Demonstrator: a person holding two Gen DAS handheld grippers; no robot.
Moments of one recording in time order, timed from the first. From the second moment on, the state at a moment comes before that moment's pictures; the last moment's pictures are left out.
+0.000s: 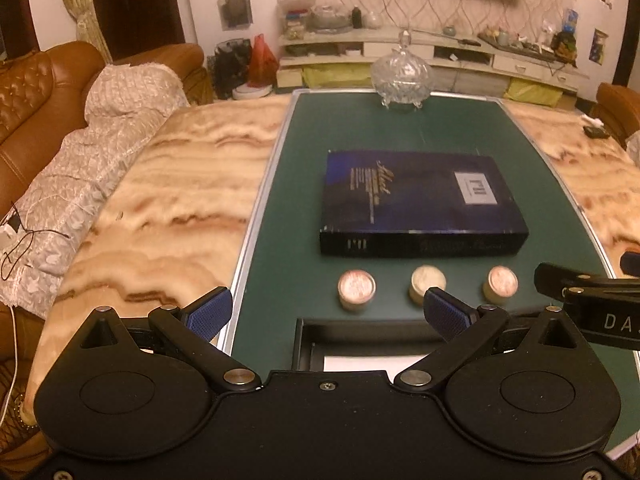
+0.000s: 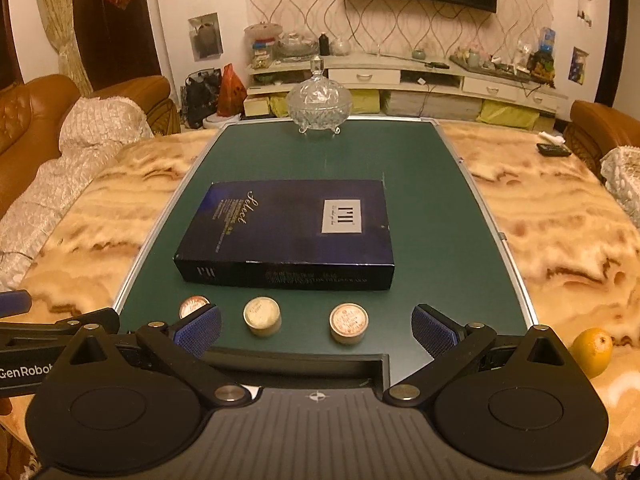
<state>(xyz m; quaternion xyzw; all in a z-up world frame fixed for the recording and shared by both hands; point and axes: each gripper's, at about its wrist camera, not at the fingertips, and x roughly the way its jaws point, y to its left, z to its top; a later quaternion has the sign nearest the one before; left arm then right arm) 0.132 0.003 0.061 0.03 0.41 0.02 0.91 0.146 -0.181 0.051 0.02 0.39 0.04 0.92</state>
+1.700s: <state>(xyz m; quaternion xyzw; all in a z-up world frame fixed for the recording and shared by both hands) 0.190 0.021 0.008 0.00 0.49 0.01 0.87 0.257 -0.204 -0.051 0.04 0.53 0.02 0.84</state>
